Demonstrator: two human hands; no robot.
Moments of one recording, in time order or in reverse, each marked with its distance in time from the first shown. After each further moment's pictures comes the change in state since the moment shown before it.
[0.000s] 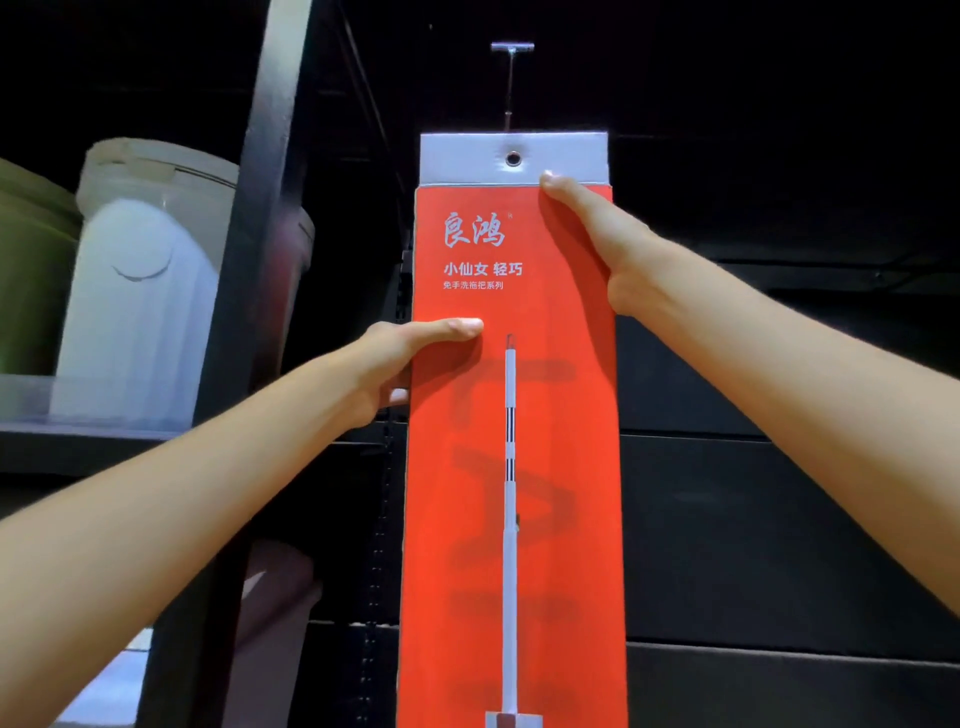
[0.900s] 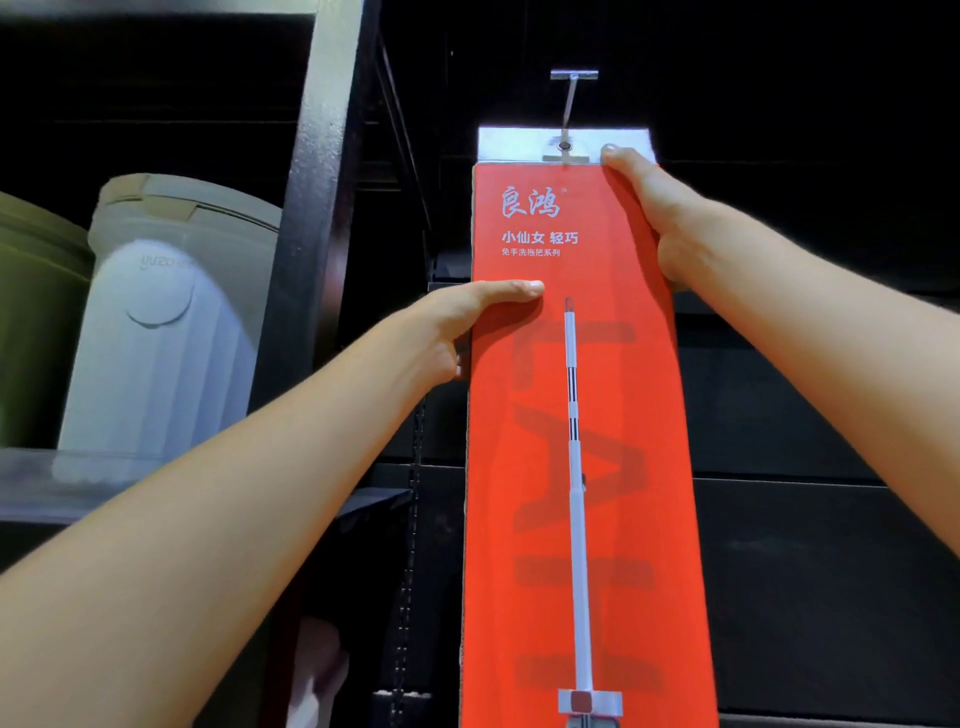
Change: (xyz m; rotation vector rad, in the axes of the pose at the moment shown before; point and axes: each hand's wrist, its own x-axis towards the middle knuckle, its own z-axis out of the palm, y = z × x) left_hand 0.051 0.059 -0.008 -0.138 0.000 -0.036; right_hand 0.052 -0.046 0.026 -0.100 0.028 -0.027
